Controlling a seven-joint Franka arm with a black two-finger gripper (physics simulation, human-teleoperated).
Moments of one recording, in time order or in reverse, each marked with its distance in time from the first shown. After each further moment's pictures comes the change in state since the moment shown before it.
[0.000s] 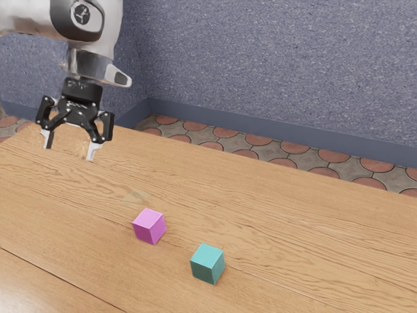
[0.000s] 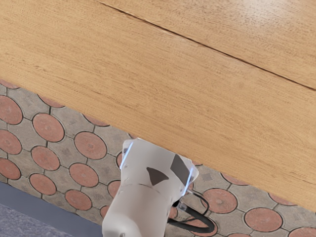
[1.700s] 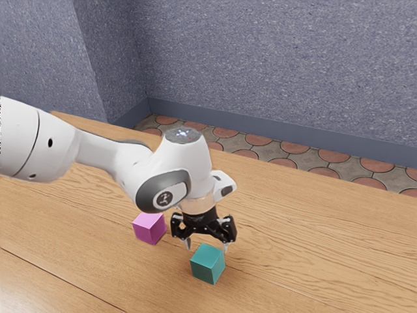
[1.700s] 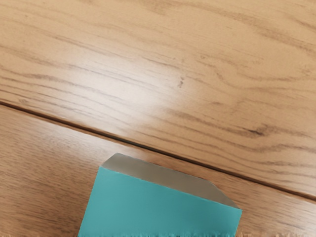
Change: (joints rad) arm -0.106 0.152 -0.279 -0.625 0.024 1.421 -0.319
